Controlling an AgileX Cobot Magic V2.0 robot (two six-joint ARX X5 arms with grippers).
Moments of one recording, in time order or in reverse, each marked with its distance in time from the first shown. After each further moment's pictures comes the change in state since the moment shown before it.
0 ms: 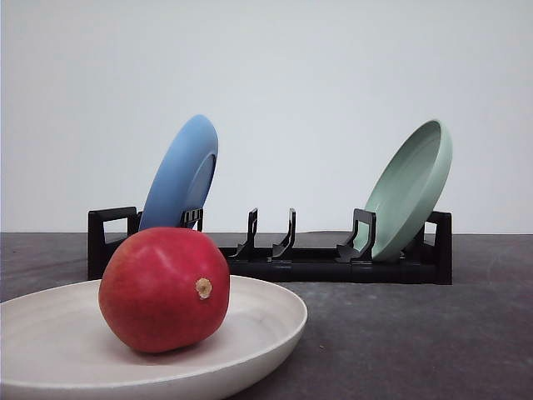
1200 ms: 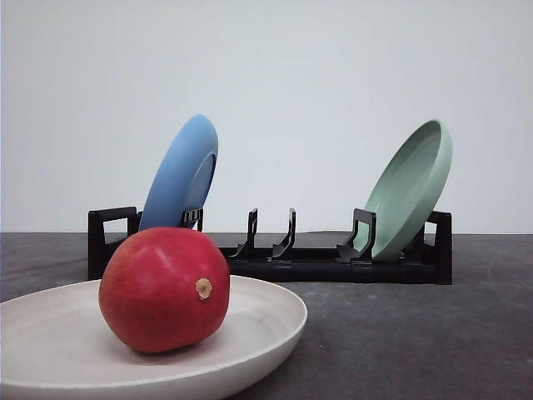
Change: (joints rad) left_arx 0.000 0.000 0.000 0.000 0.000 0.000; right_arx 0.000 0.000 0.000 0.000 0.000 0.000
